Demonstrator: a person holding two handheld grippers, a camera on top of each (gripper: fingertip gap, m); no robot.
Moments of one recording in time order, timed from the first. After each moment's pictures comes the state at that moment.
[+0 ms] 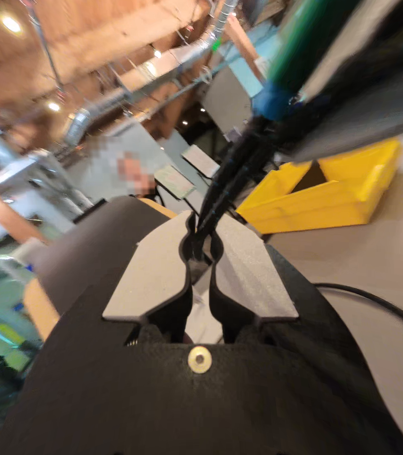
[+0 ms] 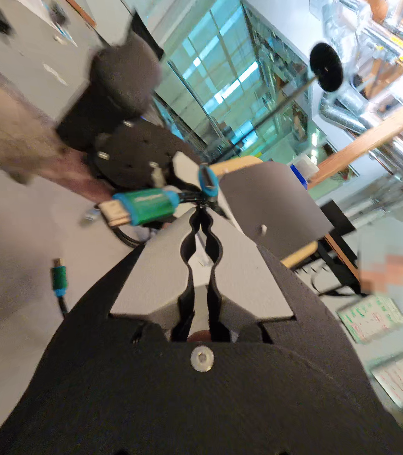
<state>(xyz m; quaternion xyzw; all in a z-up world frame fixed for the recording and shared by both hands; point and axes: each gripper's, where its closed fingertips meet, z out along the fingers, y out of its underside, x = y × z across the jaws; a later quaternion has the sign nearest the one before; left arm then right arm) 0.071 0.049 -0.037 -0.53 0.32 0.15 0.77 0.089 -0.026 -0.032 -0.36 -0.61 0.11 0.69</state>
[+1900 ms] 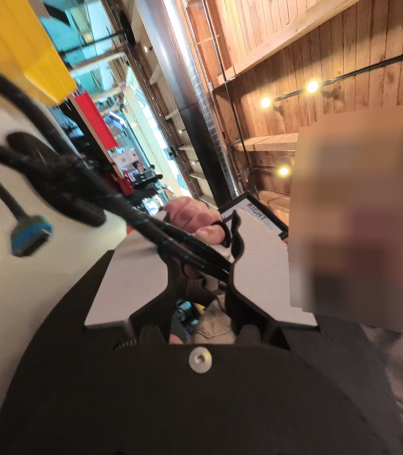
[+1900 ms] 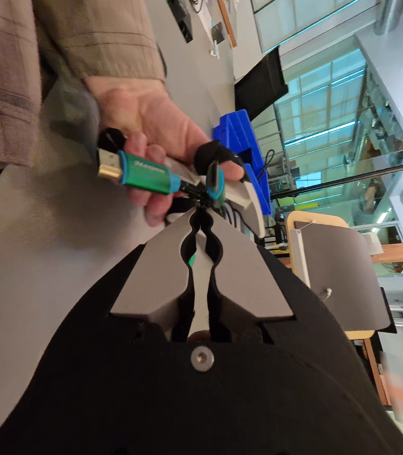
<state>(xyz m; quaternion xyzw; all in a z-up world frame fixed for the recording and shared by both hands) 0.115 -0.096 -0.128 -0.54 -0.01 -0.78 0.33 0.095 -0.151 -0.146 -0.21 -0.77 0.09 0.59</state>
